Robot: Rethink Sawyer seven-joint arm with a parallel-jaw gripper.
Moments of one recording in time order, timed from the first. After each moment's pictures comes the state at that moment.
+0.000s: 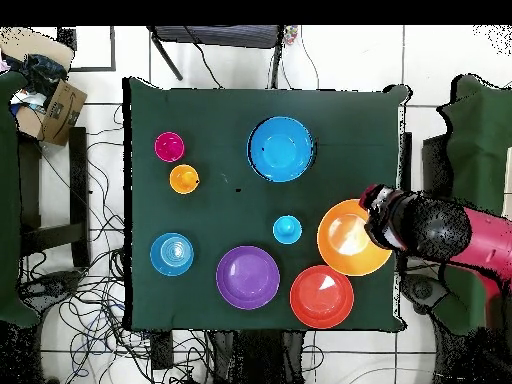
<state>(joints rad) -0.94 -0.84 0.44 1.67 -0.43 0.70 2.05</state>
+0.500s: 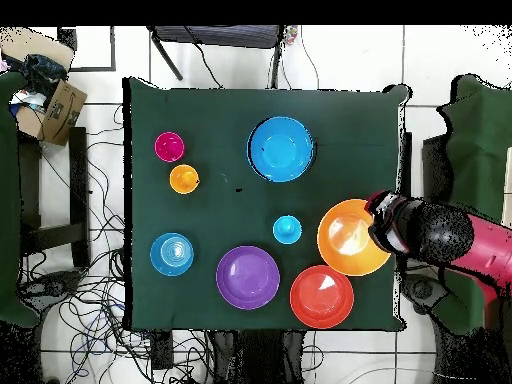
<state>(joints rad) -0.90 -0.79 0.35 1.65 -0.39 0.68 2.09</state>
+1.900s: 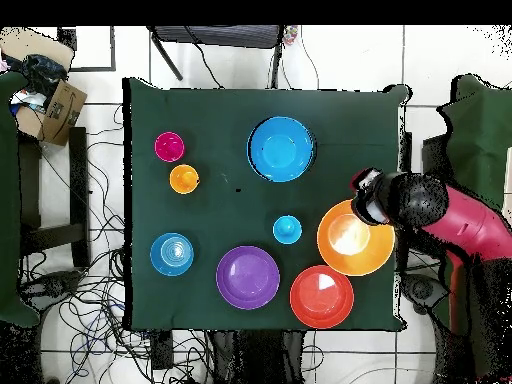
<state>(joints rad) -0.72 -0.65 0.18 1.50 -0.20 0.68 2.09</state>
